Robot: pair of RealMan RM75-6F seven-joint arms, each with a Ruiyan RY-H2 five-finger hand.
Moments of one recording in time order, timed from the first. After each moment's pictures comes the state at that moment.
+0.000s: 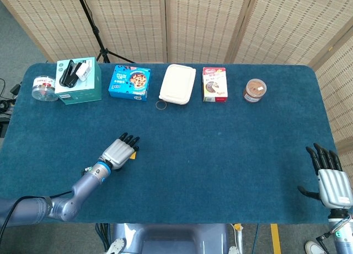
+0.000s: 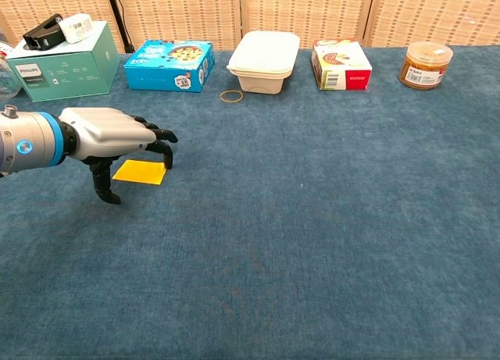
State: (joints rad) left arm -0.95 -1.45 0.03 -1.55 0.79 0.78 0.75; right arm 0.09 -1.13 0.08 -1.59 -1.43 1.42 -0.04
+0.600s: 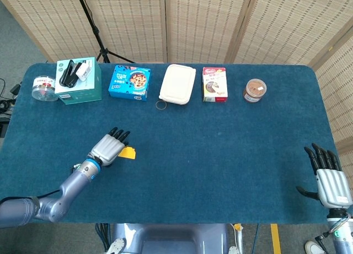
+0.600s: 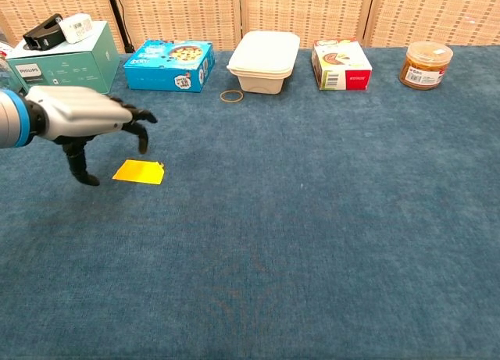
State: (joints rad) left arm -0.93 -1.36 0.05 -1.60 0.86 0.83 0.67; right arm 0.10 -1.13 0.08 -1.59 -1.43 1.41 -0.04
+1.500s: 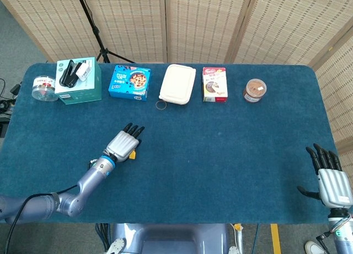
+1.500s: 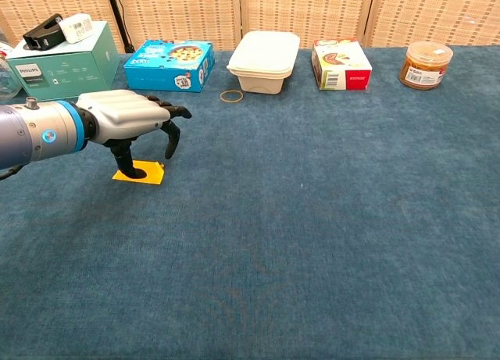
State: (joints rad) left arm -0.93 -1.55 -0.01 -1.41 0.93 0.84 0.62; right arm 0.10 -1.13 0.08 -1.58 -1.42 1.40 -0.01
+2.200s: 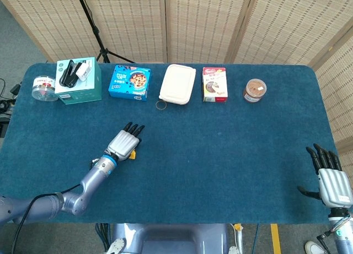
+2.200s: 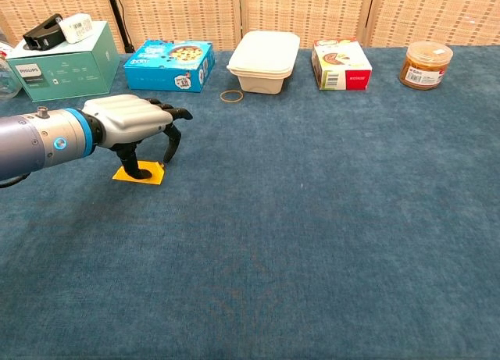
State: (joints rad) left arm -0.92 -1.62 -0.03 -1.31 0.96 0.83 0.59; right arm 0.10 -1.12 0.08 -1.58 -1.41 1.39 0.00
